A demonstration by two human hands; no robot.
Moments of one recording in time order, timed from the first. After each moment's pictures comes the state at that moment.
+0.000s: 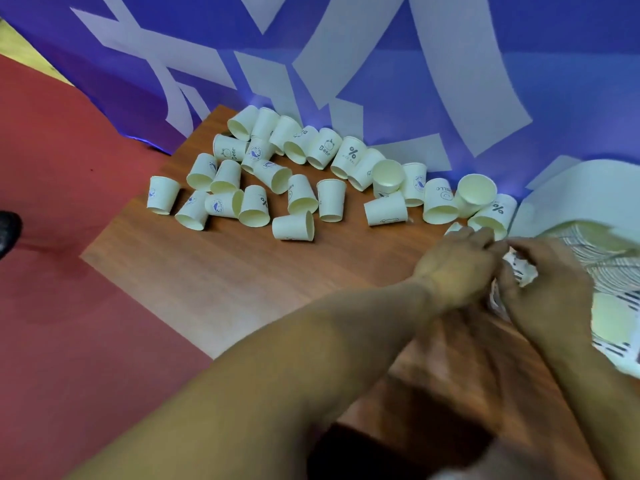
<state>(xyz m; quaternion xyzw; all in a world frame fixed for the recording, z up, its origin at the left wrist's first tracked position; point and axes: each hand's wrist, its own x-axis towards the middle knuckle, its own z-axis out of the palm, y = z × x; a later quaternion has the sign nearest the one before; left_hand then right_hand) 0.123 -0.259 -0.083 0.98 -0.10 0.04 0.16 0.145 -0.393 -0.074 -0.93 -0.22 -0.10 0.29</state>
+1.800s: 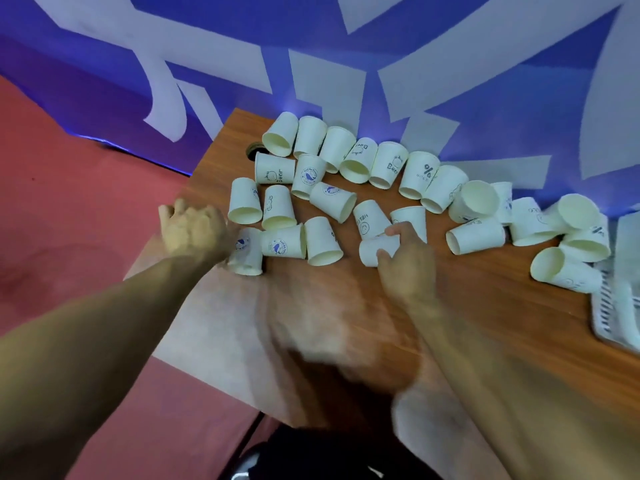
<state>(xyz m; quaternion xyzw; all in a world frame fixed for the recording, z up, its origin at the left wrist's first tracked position) -0.009 0.267 -0.113 0.93 0.34 -0.08 -0.10 0.083 -0.017 -0.122 -0.94 -0.09 0.11 0.32</state>
